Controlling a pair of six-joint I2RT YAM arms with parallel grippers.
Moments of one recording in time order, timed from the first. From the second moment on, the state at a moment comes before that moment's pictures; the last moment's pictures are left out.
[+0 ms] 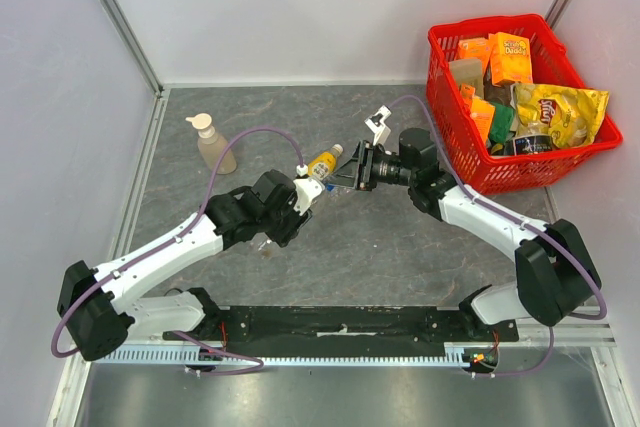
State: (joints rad) left arm -0.82 1.14 0.90 -0.69 -0.05 0.07; right arm 0.54 1.41 0.87 0.30 -0.70 0.86
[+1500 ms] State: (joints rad) left arm -0.82 1.01 0.93 -0.65 0.34 0.07; right arm 0.57 1.17 0.85 0.40 -0.86 0.59
